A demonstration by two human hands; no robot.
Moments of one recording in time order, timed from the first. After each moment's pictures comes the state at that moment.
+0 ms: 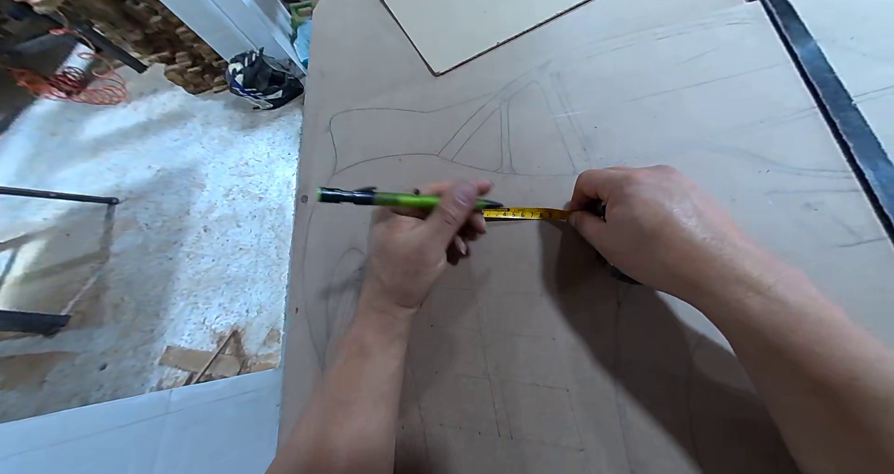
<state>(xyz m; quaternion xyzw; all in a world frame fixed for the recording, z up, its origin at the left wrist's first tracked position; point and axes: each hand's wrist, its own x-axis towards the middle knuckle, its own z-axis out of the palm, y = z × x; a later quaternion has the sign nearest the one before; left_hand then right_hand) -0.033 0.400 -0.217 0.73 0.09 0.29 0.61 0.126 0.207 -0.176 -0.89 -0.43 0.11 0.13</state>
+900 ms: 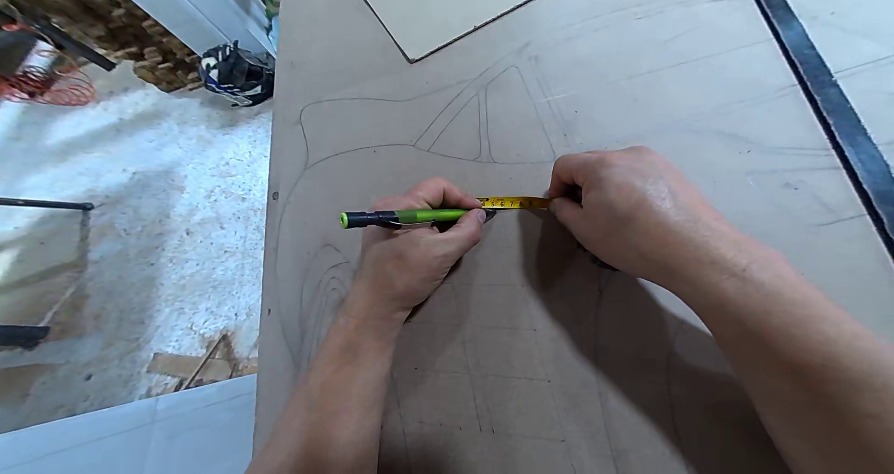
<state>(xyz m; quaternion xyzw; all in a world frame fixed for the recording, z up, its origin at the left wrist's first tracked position) -0.030 0.383 -0.215 0.84 0.15 0.23 0.47 0.126 0.207 -0.177 -0.88 -0.44 0.10 0.14</state>
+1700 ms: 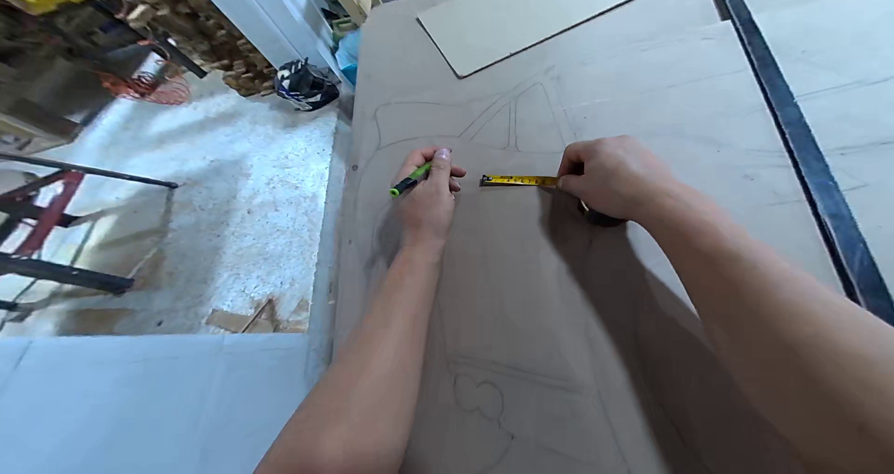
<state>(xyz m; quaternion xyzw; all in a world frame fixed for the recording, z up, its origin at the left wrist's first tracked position) -0.047 0.382 -0.211 0.70 0.32 0.38 0.52 0.131 0.204 -0.169 -0.87 -0.45 0.14 0.15</state>
